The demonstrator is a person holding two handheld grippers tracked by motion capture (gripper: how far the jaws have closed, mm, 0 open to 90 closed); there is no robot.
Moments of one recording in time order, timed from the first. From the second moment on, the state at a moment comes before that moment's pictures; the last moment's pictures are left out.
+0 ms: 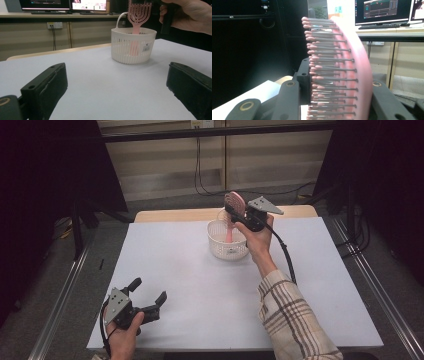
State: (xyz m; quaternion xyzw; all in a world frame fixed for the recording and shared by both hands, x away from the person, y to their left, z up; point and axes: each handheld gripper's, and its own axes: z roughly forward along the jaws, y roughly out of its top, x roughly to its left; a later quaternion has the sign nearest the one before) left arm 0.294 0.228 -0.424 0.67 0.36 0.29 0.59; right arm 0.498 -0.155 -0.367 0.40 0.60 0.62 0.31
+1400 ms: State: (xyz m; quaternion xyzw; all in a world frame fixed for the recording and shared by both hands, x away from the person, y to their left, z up) left arm 0.294 0.229 -0.424 0.66 0.36 0.29 0.59; right arm 0.497 -0.178 -0.379 0.43 0.61 0.59 0.31
